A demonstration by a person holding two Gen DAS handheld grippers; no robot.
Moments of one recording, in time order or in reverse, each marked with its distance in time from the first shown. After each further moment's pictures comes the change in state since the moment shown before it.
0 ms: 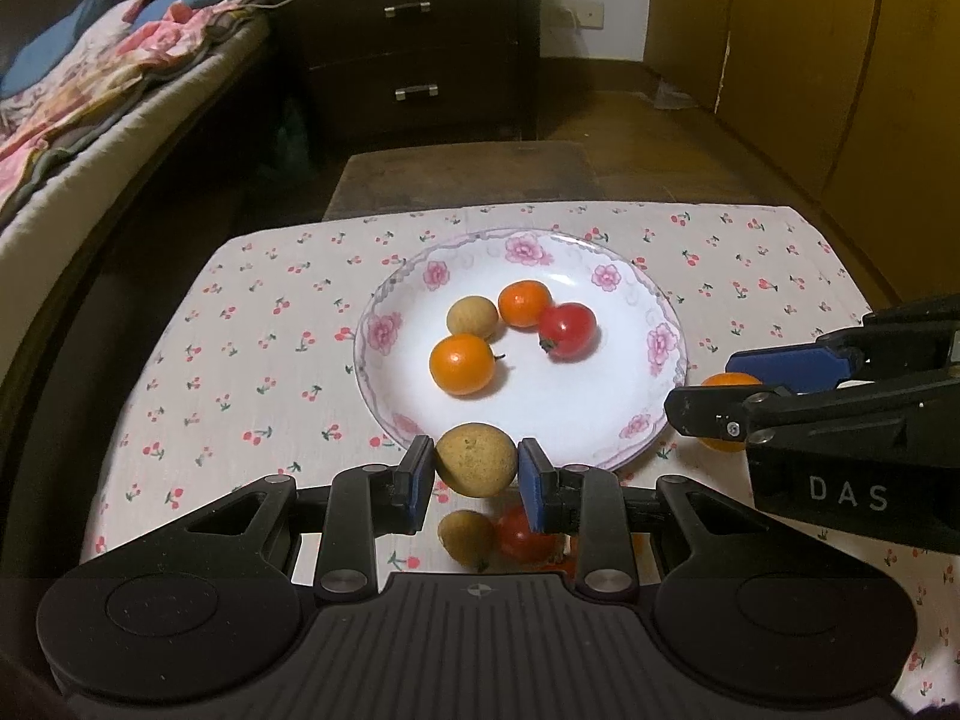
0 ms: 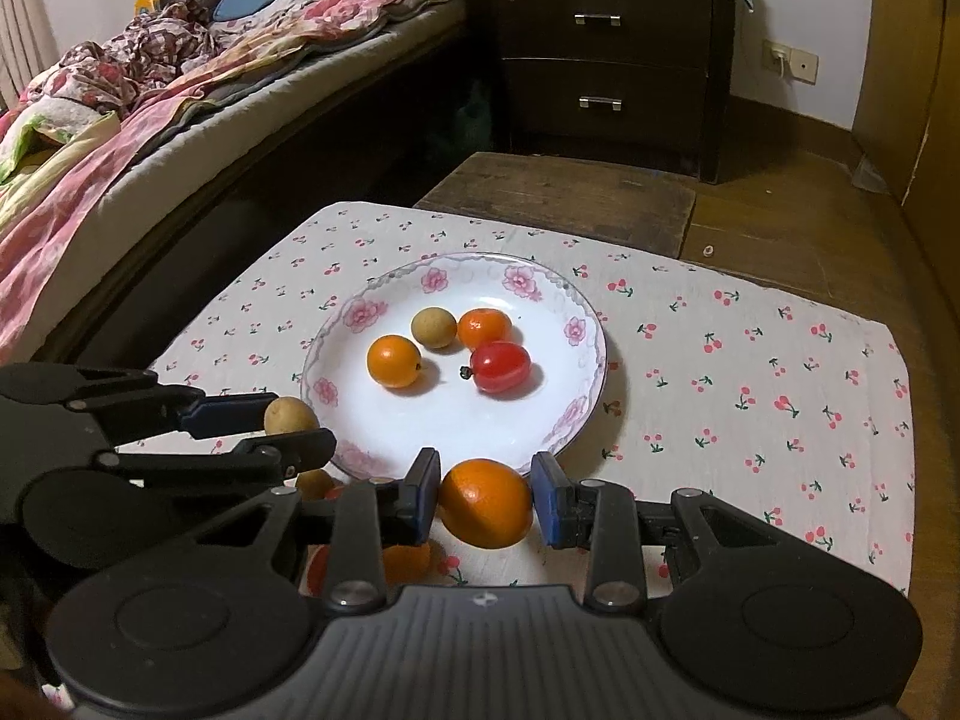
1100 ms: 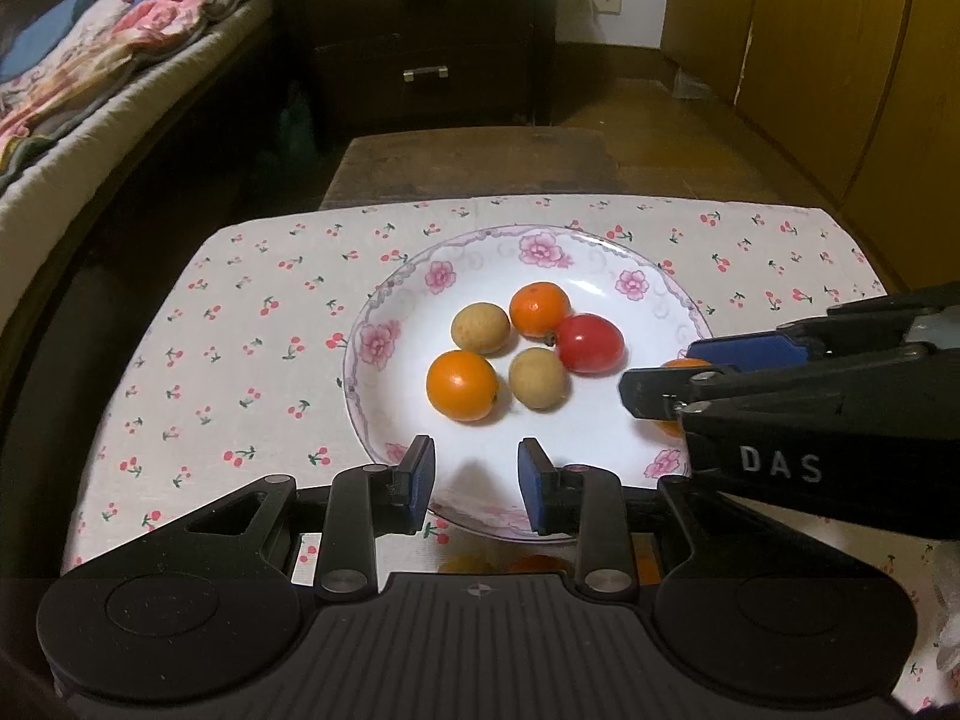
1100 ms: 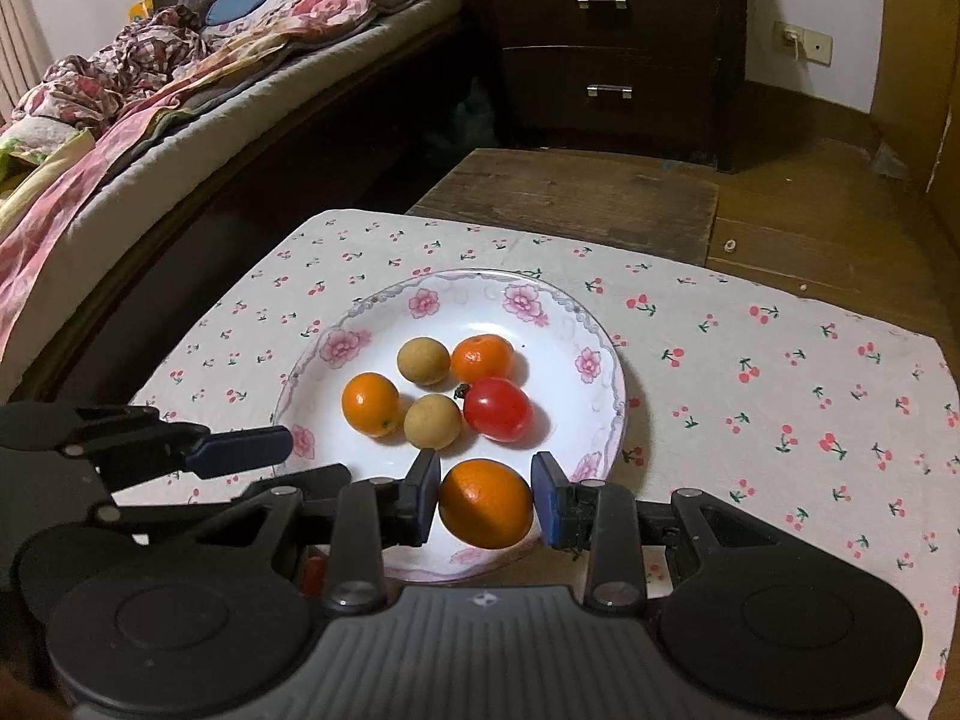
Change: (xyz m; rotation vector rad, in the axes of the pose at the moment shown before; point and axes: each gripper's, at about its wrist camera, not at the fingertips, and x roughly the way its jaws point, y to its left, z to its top) left arm 0.032 0.001 0.017 -0.022 0.038 0.011; right arm 0.043 -0.012 0.024 0.027 0.012 0.043
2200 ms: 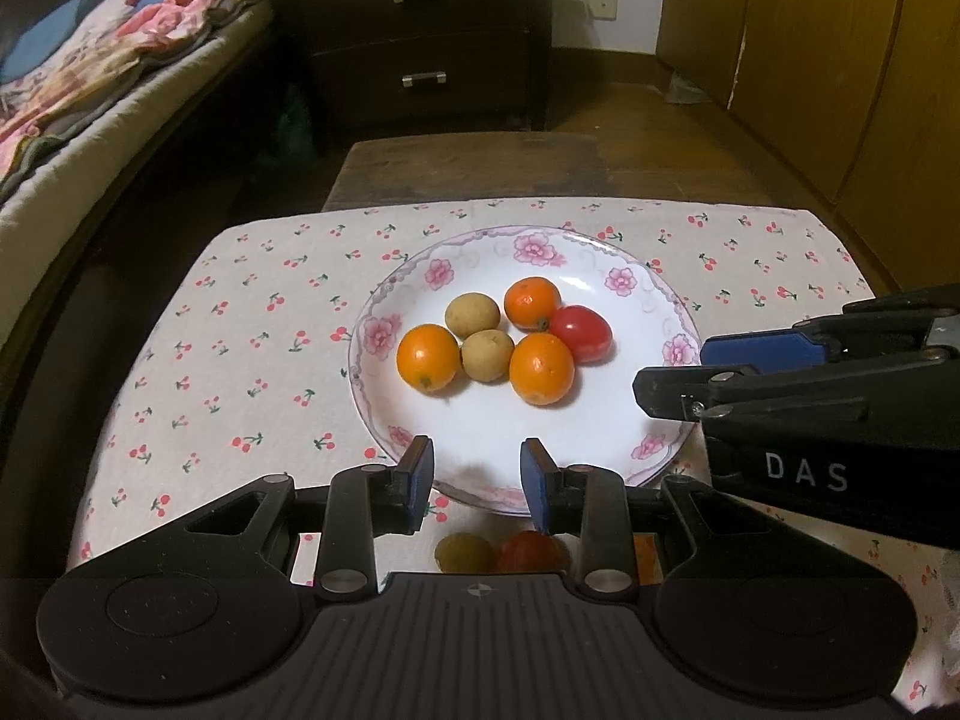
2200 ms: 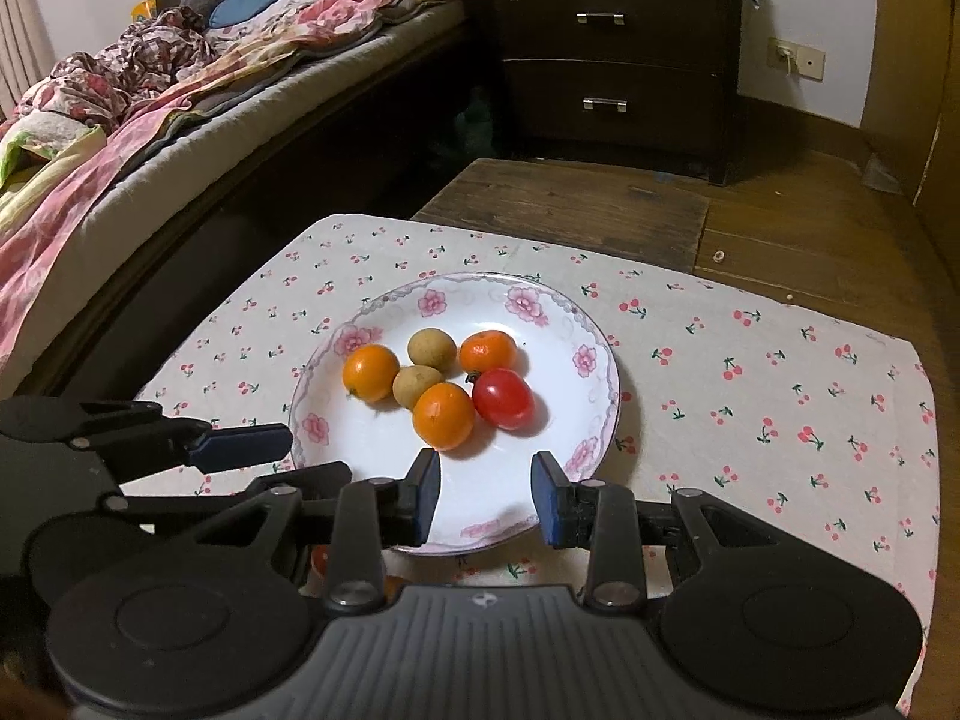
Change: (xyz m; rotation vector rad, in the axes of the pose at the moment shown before) left arm -0.015 -0.001 -0.006 -0.001 -0.010 -0.008; right arm -0.022 0.009 -0.008 -0.012 -0.018 -0.030
